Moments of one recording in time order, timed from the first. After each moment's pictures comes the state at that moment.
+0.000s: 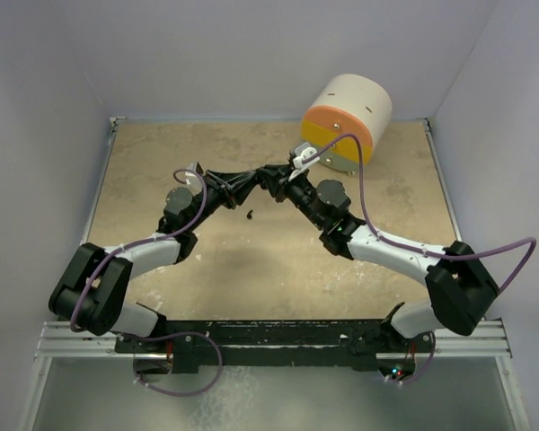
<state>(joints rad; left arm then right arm) -0.42 1.42 0.56 0.97 0.30 -1.88 0.77 1.44 0.86 0.71 0.08 0.09</state>
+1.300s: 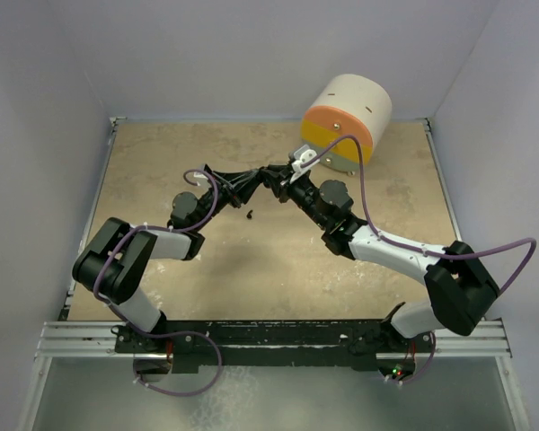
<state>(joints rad) -0.42 1.64 0.56 1.31 0.34 -2.04 0.75 1.44 0.83 0.74 0.03 0.00</state>
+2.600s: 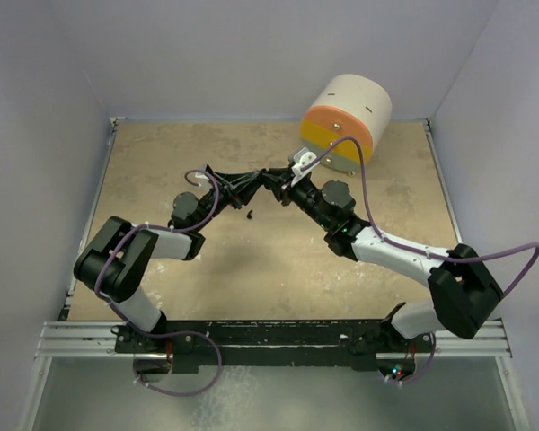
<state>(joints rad) -0.42 1.65 0.56 1.32 0.35 -2.04 0.74 1.41 0.81 0.71 -0.02 -0.03</state>
